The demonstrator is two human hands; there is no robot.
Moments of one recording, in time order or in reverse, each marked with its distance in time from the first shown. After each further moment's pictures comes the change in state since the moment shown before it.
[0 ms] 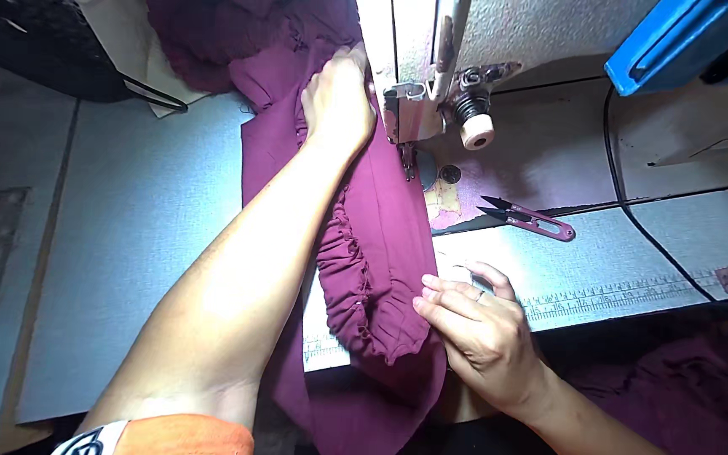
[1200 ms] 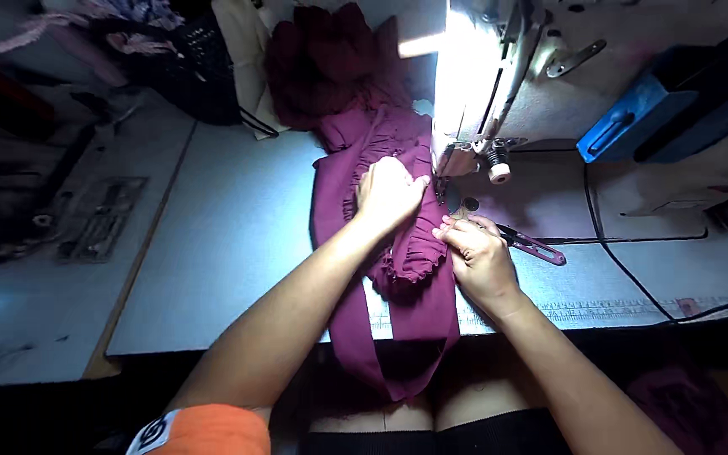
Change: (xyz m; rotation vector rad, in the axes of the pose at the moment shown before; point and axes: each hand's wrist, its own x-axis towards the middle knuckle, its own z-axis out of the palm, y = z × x) left_hand -0.073 0.007 -0.030 -0.218 -0.156 -0.196; right_hand 0.067 0.038 0.025 -0.026 0.064 0.009
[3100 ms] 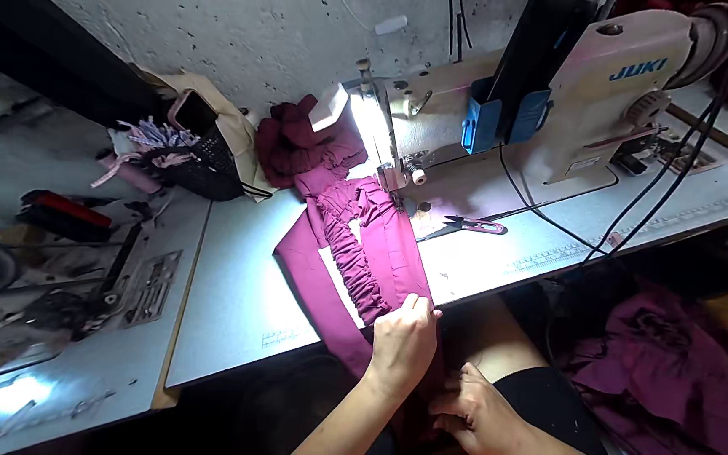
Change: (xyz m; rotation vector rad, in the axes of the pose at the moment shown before) left_hand -0.213 0.018 0.058 0.248 0.255 0.563; right_hand -0.204 -0.101 -0.034 0.317 -0.262 0.003
